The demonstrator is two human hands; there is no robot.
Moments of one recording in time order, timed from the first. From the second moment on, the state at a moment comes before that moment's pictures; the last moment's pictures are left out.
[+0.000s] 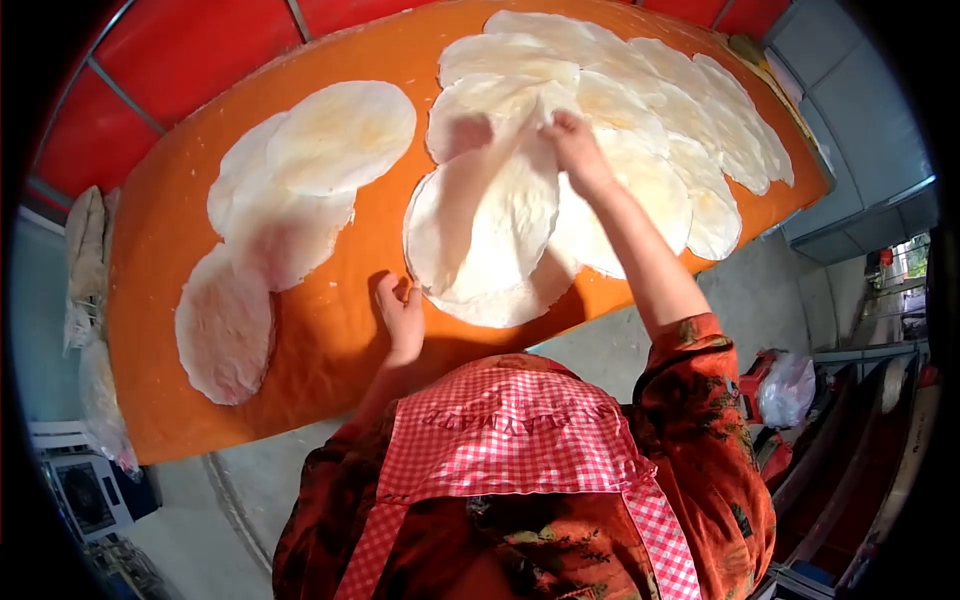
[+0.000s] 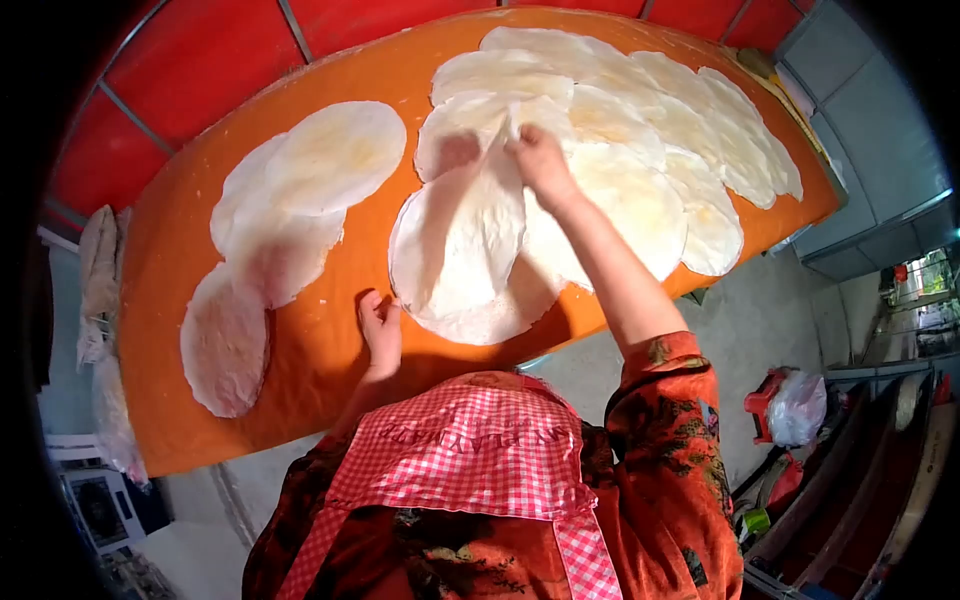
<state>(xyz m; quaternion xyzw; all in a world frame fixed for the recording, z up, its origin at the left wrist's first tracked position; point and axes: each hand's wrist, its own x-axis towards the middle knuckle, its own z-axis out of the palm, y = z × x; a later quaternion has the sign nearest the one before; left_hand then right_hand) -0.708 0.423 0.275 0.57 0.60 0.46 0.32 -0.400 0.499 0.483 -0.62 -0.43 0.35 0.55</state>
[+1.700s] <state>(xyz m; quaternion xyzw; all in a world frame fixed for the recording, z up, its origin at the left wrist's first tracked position) -0.719 0.460 0.266 0.13 0.32 0.35 0.87 -0.448 0.406 0.474 -0.50 -0.85 -0.07 0.14</state>
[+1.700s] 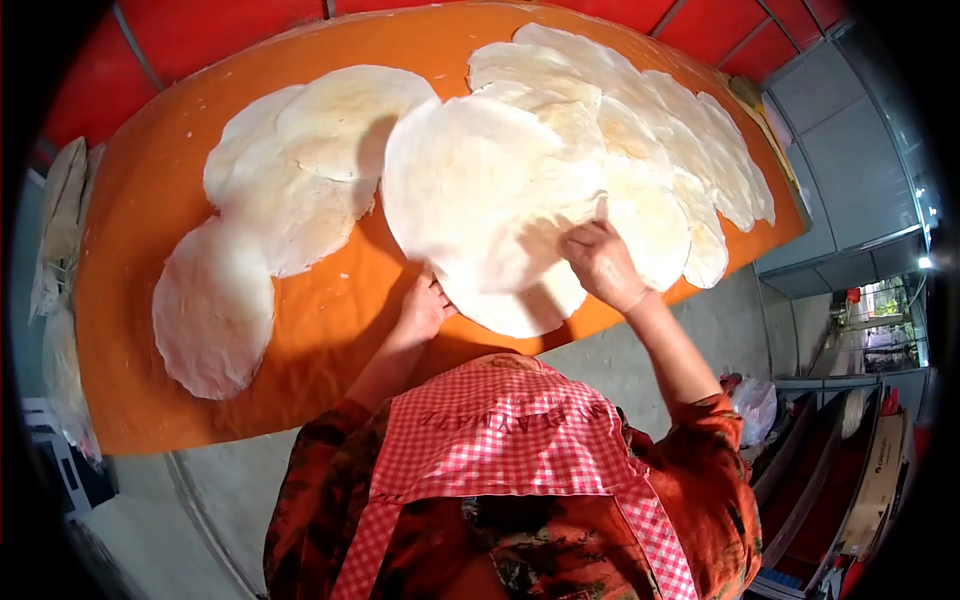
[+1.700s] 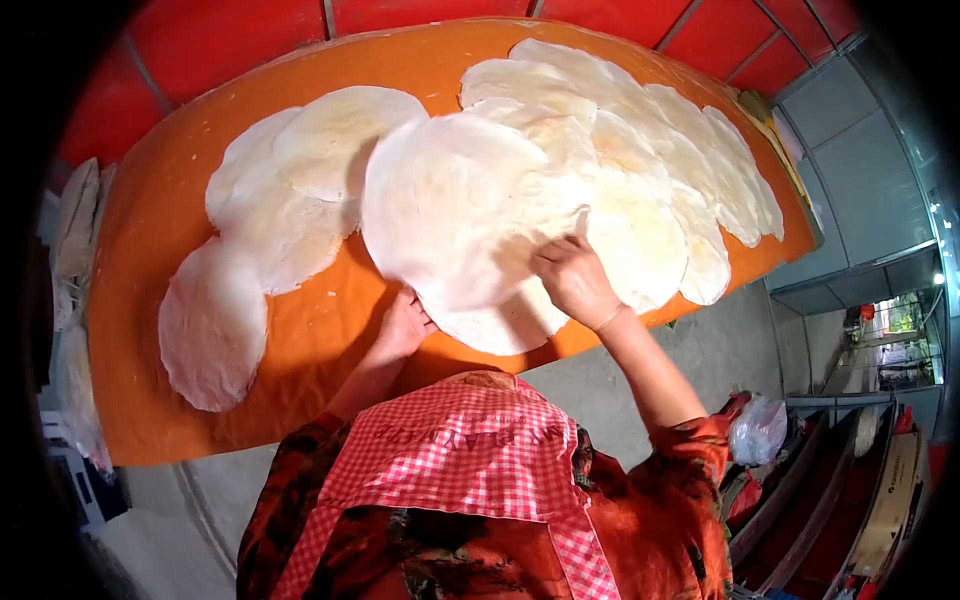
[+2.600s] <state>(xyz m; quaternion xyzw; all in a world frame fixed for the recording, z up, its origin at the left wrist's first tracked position) -0.707 0.450 0.273 0.19 0.41 0.38 0.81 -0.368 0.366 0.264 -0.87 -0.28 0.16 0.37</state>
